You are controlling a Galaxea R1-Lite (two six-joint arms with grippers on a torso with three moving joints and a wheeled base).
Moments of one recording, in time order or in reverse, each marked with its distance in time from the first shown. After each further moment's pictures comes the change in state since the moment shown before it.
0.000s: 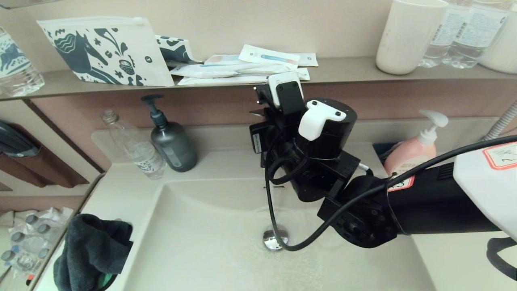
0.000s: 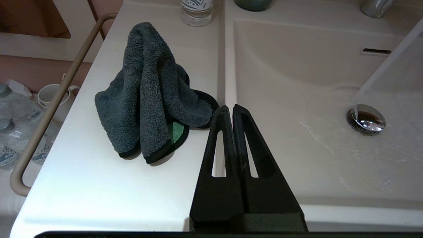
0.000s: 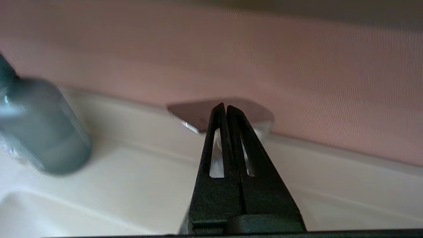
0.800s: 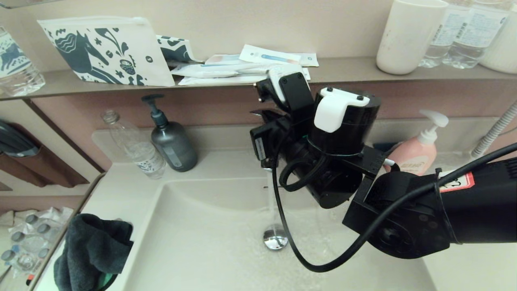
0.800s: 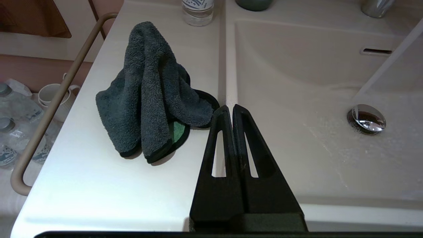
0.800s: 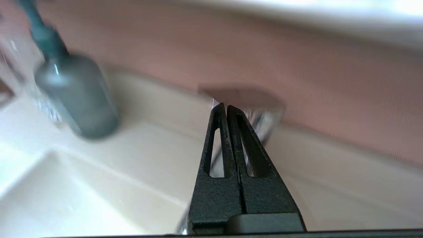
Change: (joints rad) left arm 0.000 0.000 0.000 0.000 0.000 0.000; right arm 0.029 -0.118 0.066 0.124 0.056 0.006
